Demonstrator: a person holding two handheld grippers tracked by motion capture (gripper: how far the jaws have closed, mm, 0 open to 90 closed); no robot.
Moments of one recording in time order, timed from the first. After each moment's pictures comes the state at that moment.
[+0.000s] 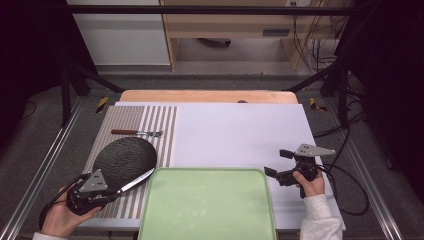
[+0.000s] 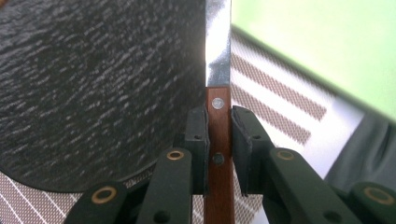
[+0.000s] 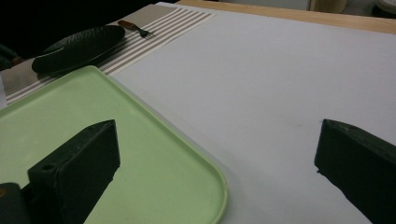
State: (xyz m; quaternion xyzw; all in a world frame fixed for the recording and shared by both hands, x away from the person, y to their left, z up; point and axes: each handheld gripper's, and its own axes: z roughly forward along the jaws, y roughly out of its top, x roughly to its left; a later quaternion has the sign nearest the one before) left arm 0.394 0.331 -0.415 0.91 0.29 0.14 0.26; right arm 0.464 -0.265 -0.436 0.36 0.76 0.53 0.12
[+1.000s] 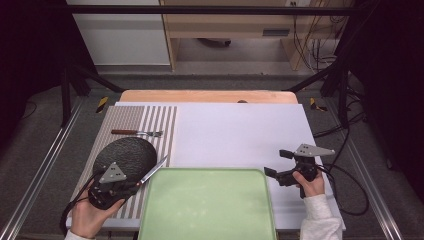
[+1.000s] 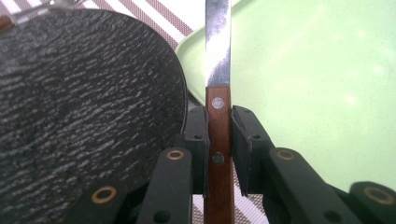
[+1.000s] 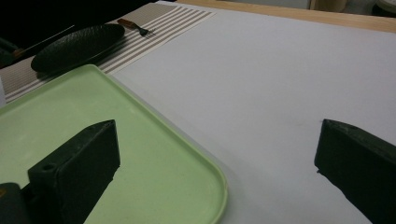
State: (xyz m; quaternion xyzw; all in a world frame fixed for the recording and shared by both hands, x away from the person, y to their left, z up) left arm 0.396 0.277 -0.404 0.87 0.37 0.14 0.30; right arm 0.464 -0.265 -0.436 0.36 0.76 0.53 0.12
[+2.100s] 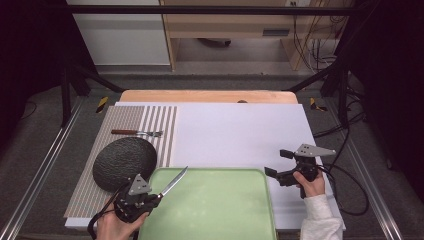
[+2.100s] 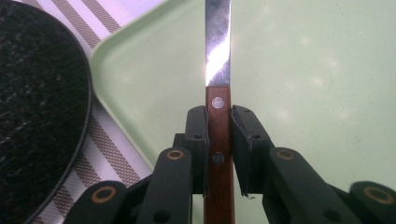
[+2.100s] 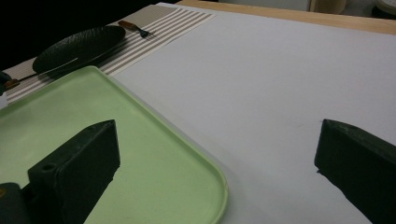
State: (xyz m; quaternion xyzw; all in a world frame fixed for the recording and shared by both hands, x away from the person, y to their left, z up) left arm 0.370 0.214 -0.416 0.87 0.38 0.12 0.29; right arm 0.463 -0.266 -0.436 0.36 0.76 0.53 0.12
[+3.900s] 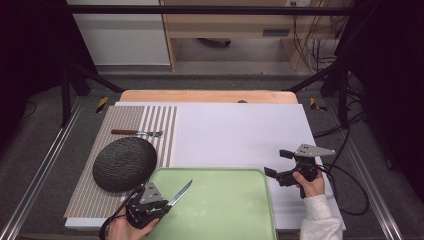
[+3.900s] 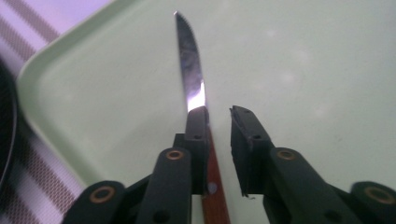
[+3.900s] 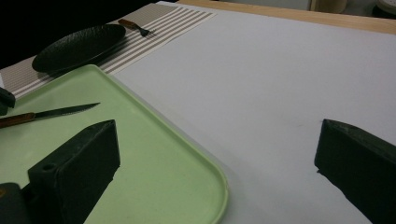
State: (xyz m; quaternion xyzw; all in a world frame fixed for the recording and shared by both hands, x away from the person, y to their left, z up) left arm 0.367 0.195 -0.436 0.89 0.32 0.10 0.31; right arm 0.463 -0.265 -0.436 0.36 0.76 0.53 0.12
